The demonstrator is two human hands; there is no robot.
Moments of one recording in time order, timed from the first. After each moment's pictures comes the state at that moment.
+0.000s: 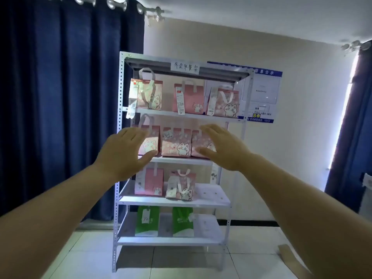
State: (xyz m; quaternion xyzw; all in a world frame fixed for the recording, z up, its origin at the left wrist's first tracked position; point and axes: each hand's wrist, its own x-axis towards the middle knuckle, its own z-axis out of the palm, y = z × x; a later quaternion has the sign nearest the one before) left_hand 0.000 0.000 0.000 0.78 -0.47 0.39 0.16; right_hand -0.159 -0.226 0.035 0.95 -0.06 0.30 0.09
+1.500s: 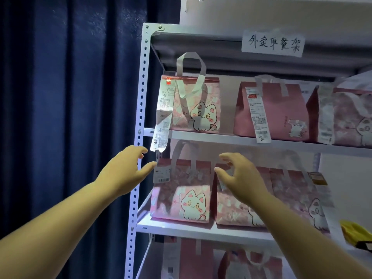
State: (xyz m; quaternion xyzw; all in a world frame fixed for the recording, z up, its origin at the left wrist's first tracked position) left_hand 0.614 -0.223 0.015 0.82 -0.37 0.30 0.33; right_hand 0.446 -0.455 0.017 0.89 -0.10 0.43 -0.11
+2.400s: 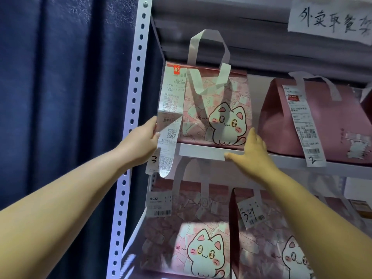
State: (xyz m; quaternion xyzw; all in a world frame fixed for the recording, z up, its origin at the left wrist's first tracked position) left_hand 0.784 -0.330 0.095 0.77 -0.44 0.24 0.40; right_hand 0.625 -0.557 0.091 0.87 -0.22 0.42 -0.11
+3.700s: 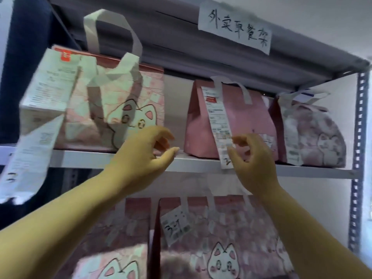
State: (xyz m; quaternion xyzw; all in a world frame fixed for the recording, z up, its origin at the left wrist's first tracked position) left_hand 0.656 -0.476 0.098 0.59 -0.59 0.32 0.46; right_hand 0.495 -0.660 0.092 0.74 -0.09 0.67 0.04
